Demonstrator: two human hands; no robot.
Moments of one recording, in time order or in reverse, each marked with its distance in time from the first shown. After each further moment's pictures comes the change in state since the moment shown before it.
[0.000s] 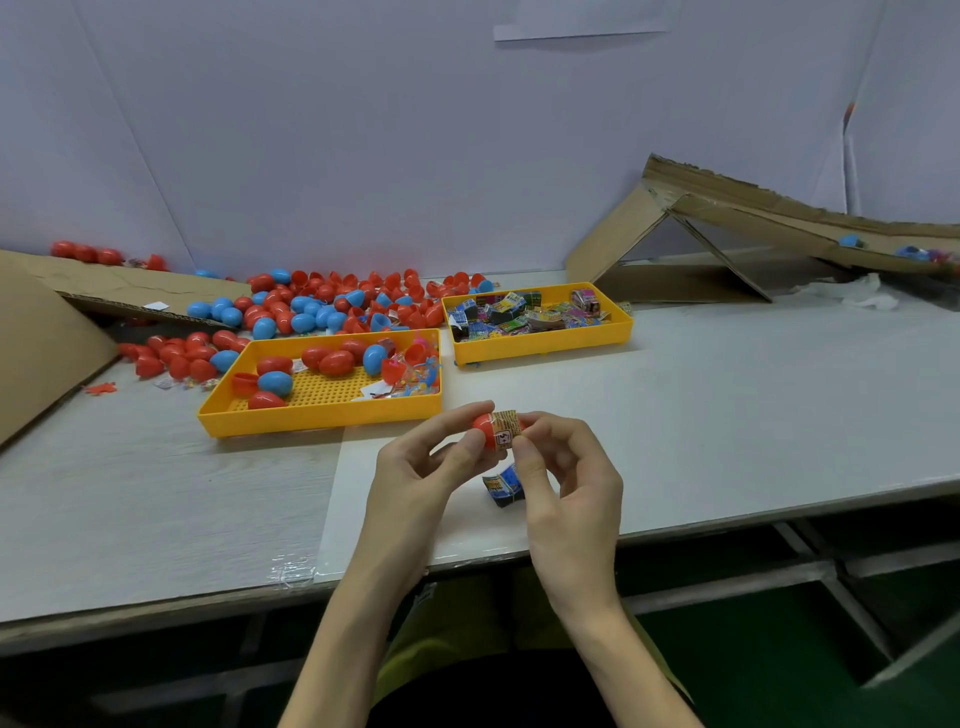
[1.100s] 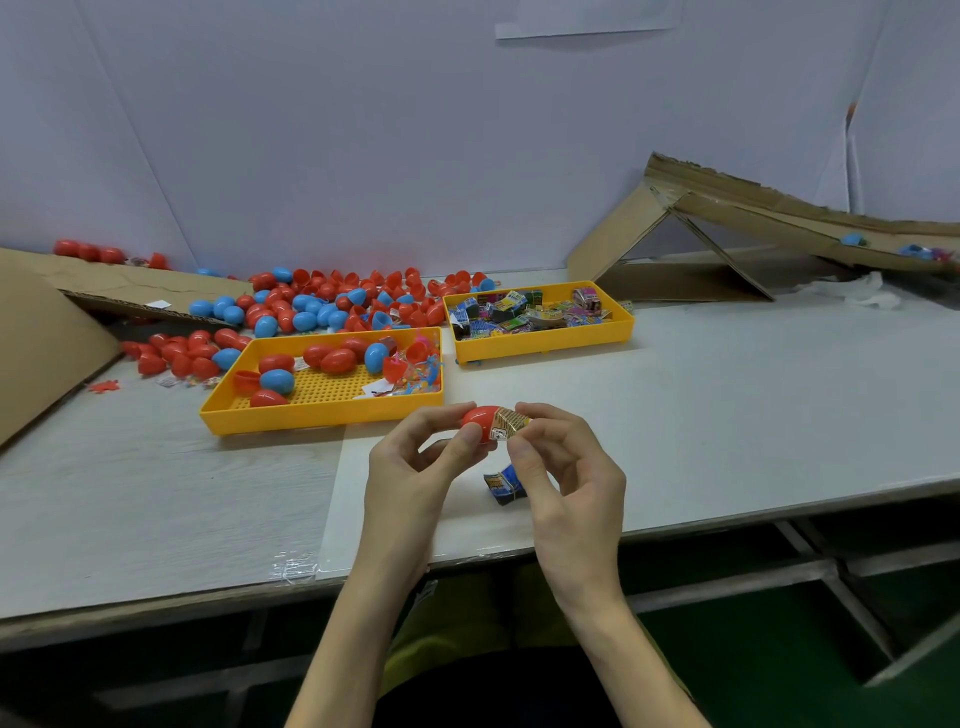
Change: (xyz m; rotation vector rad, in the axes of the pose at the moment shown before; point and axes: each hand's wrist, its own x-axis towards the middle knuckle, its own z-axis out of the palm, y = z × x) left_hand 0.001 -0.002 0.001 0.071 0.131 0.027; right_hand 0.002 -0.003 -0.001 0.025 -0.022 0.032
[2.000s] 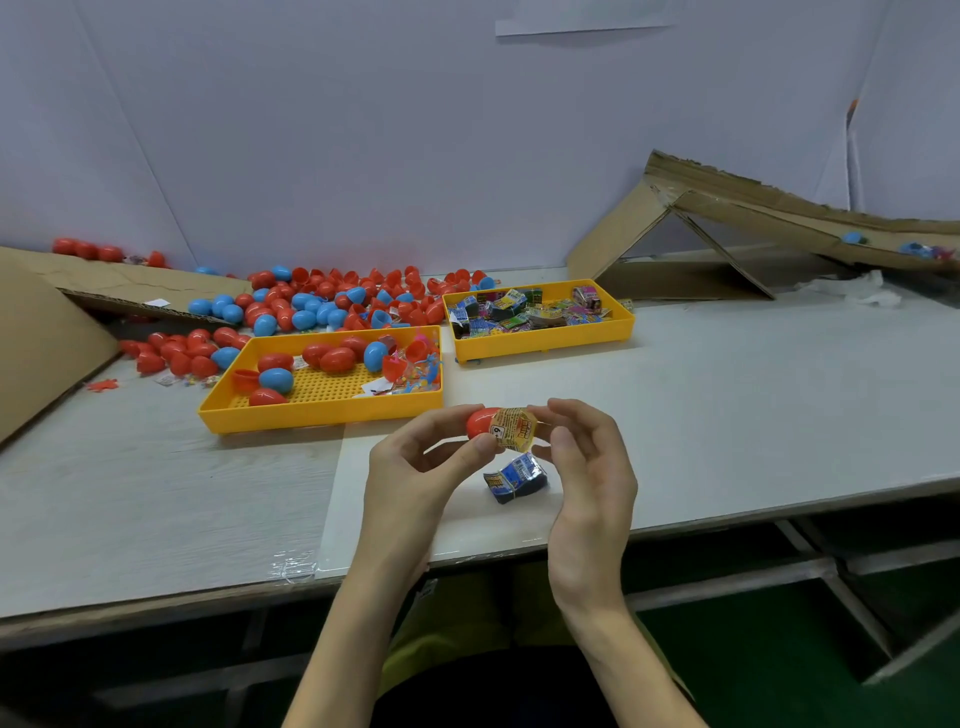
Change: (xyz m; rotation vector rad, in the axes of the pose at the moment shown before) left_hand -0.002 0.005 0.000 0.029 -0.035 -0.026; right_hand -0.002 0.000 0.000 0.196 0.090 0.004
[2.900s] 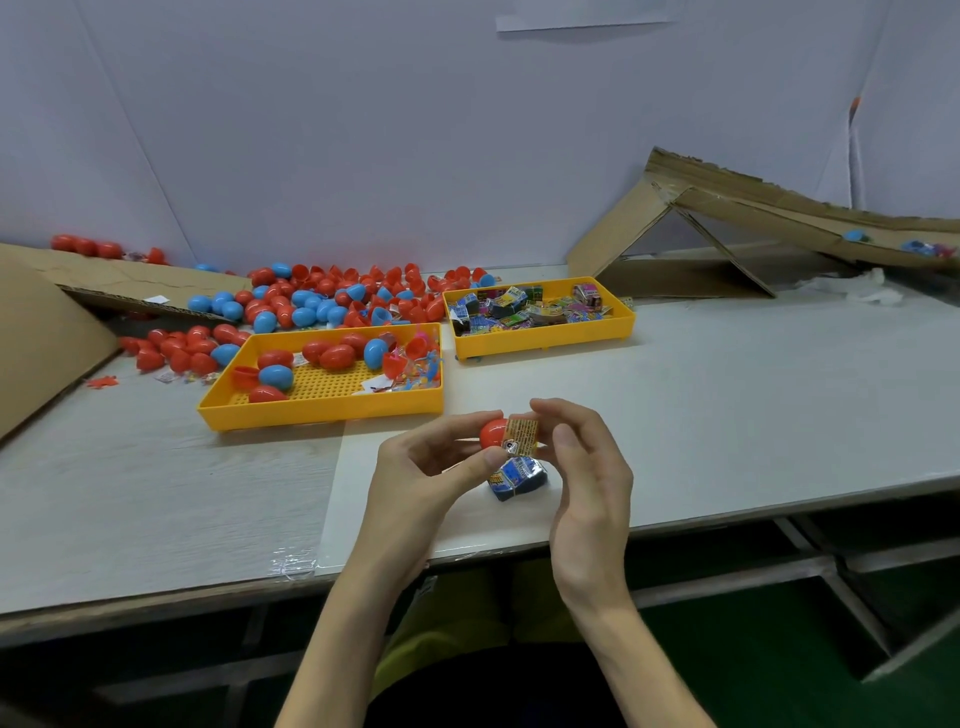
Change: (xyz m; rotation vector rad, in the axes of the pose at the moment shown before) left_hand -0.002 0.003 -0.003 0.003 -0.118 0.002; right_hand 0.002 0.000 -0.004 -0.028 -0.075 0.021
